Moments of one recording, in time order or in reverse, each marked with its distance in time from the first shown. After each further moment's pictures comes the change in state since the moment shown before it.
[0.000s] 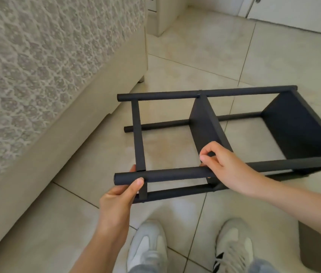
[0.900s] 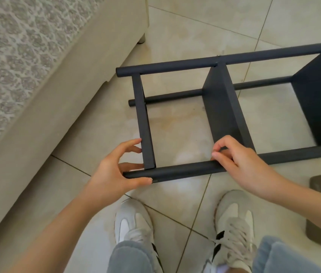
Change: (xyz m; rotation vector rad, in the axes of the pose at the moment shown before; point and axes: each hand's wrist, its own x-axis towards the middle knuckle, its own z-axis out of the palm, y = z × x) left_hand 0.026 0.019 -0.031 0.777 -0.452 0.141; right_hand -0.030 0.021 0.024 0.028 -0.036 0.090
